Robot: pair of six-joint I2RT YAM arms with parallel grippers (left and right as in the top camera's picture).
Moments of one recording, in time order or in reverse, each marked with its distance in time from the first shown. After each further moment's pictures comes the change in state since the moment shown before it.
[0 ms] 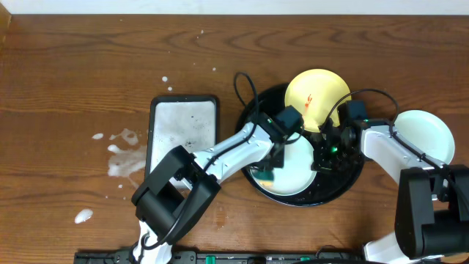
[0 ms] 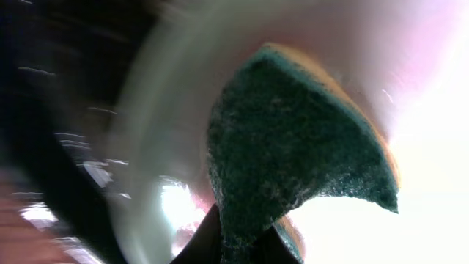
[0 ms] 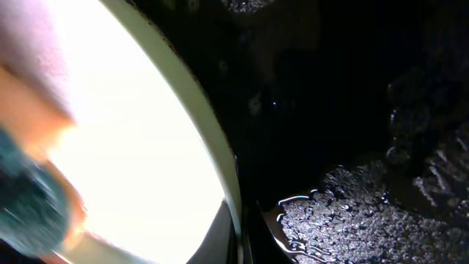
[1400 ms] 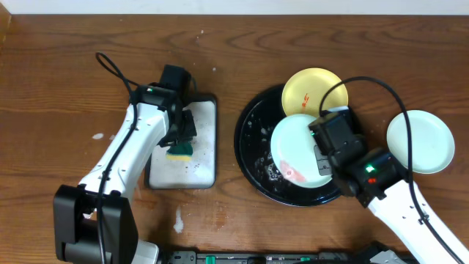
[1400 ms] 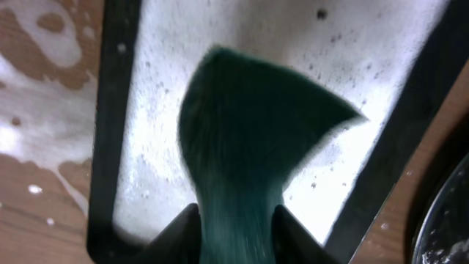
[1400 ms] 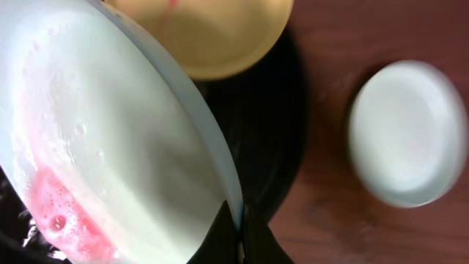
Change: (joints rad) left arm 0.592 -0.365 -0.132 -0.169 -0.077 0.269; right arm 0.453 -0.540 0.127 -0.237 0.845 0.104
